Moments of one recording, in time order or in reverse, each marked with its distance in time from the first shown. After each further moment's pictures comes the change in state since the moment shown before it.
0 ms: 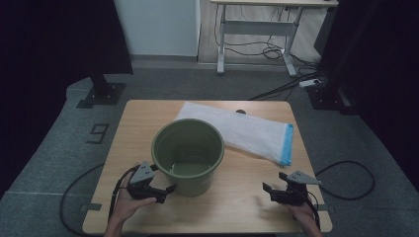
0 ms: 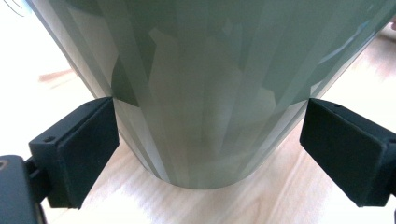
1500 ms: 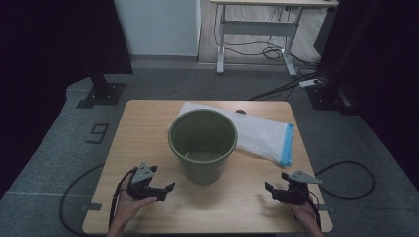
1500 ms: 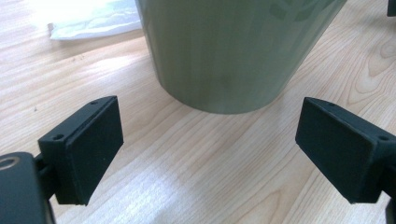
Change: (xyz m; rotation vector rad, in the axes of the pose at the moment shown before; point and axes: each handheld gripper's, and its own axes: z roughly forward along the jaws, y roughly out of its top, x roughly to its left) left arm 0.004 -0.019 0.003 0.033 0.083 -0.092; right arm -0.008 -0.003 0.001 0.019 -0.033 0.017
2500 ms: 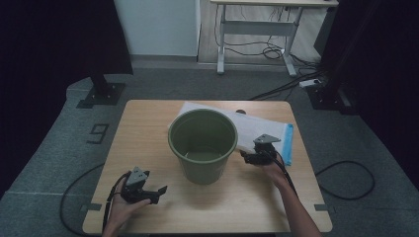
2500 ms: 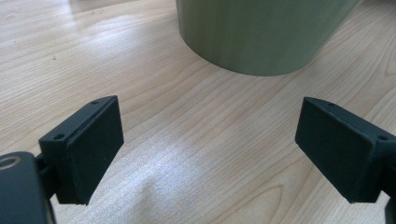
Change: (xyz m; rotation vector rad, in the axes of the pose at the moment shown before) left arm 0.017 -0.026 0.000 0.061 0.033 -0.048; right arm 0.006 0.090 0.126 0.079 -0.019 -0.180
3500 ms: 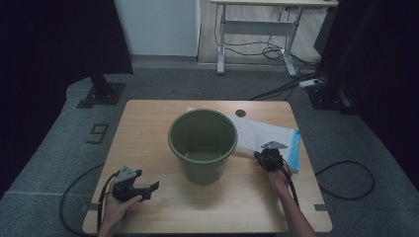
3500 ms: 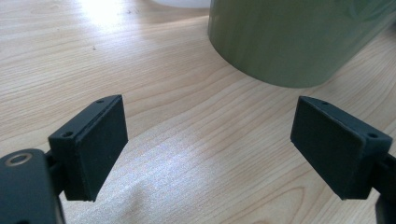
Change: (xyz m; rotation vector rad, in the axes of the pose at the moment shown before) left arm 0.022 -0.010 -0.012 -0.060 0.018 -0.113; right arm -0.006 -0.030 -0.020 0.068 -0.093 0.106
